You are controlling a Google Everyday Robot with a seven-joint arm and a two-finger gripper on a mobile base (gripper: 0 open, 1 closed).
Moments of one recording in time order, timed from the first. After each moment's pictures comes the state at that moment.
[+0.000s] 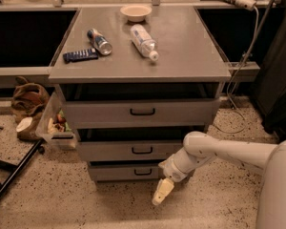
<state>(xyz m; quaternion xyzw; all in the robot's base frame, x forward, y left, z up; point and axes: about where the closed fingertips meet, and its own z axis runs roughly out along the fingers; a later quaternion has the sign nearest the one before) 0.498 -0.070 0.427 -0.56 0.77 0.28 0.14</state>
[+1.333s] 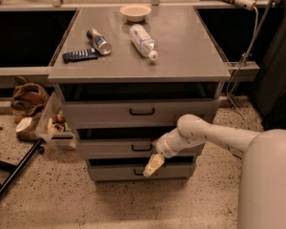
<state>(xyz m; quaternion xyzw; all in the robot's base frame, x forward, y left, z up) 0.608 -0.045 0.447 -0.55 0.77 0.24 0.22</state>
